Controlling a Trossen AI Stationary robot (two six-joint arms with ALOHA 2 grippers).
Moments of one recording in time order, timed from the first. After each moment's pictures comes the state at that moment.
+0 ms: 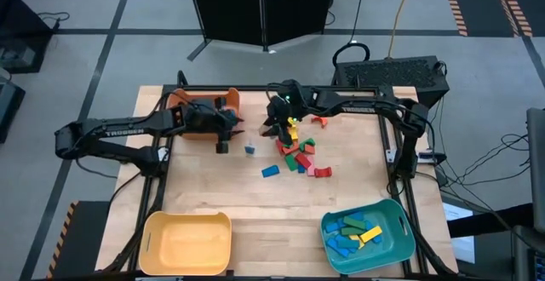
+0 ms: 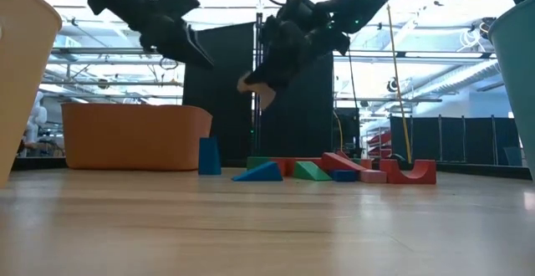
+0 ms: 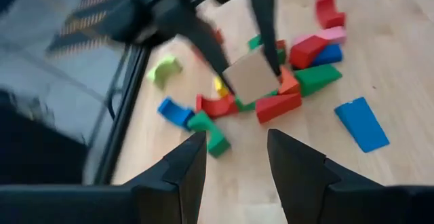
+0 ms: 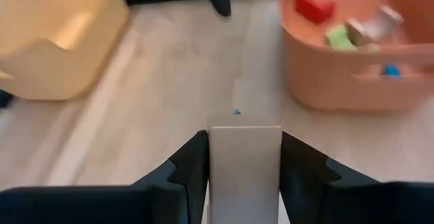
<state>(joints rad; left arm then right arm) 0.31 1.09 0.73 -0.18 0.05 0.45 -0.37 1.86 1.36 -0.16 -0.56 -0.16</state>
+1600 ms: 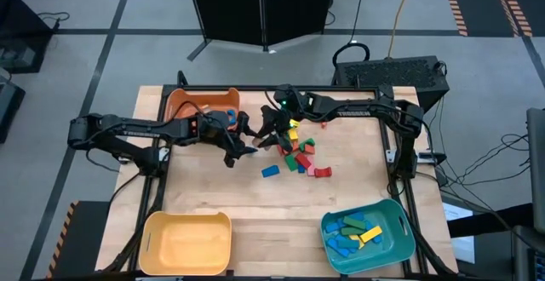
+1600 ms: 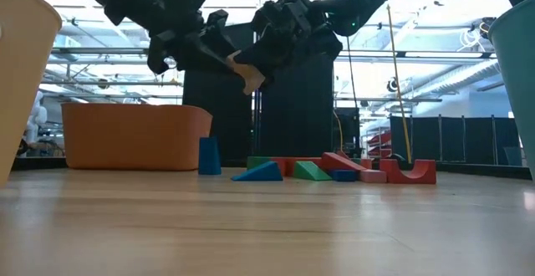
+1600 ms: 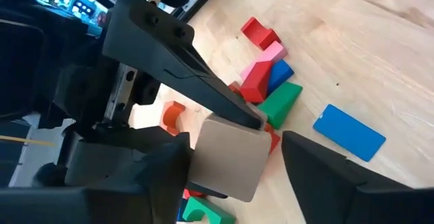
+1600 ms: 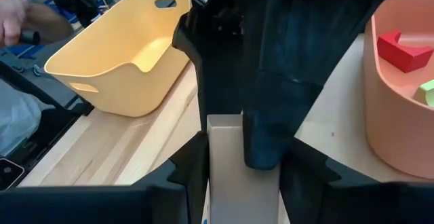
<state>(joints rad) 0.17 1.27 0.74 0.04 0.13 0.87 -0.33 1.90 1.37 -0.03 -0.75 -0.14</state>
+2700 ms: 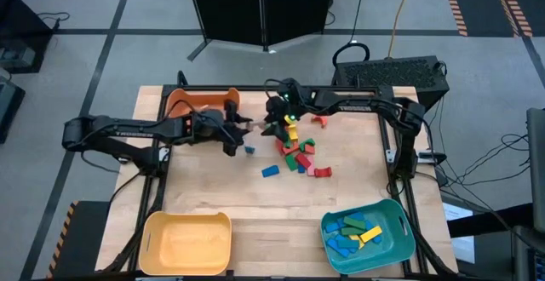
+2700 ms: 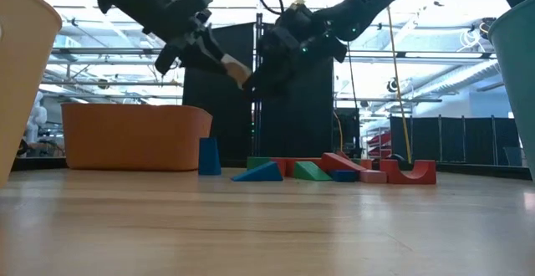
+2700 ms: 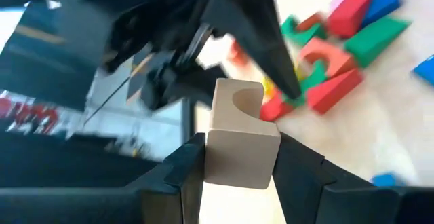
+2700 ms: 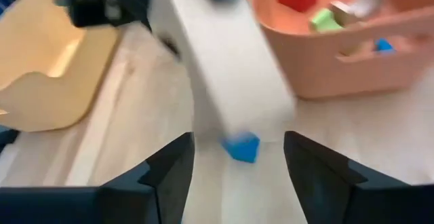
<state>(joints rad) 0.17 1.19 0.74 -0.02 -0.25 0.80 -0.40 1.90 1.37 -0.14 -0.55 -0.01</state>
